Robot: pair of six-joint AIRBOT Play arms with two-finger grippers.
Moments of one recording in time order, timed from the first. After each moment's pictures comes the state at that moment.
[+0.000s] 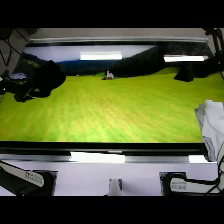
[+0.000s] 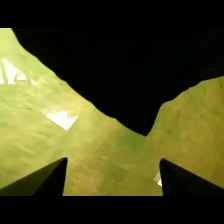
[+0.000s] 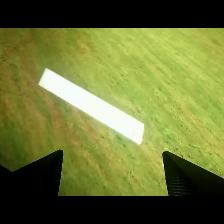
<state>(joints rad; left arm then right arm) 0.41 -1.81 1.65 1.19 -1.12 -1.70 -0.24 -1.49 1.87 -1.08 1.61 0.99</state>
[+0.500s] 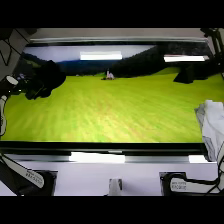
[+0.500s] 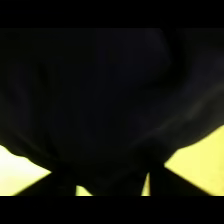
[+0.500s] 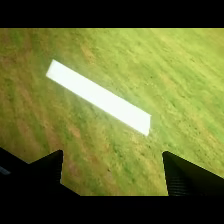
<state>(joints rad) 0.34 -1.93 1.64 1.16 -0.87 -1.69 -0.24 -1.49 1.87 -1.07 1.67 1.01</state>
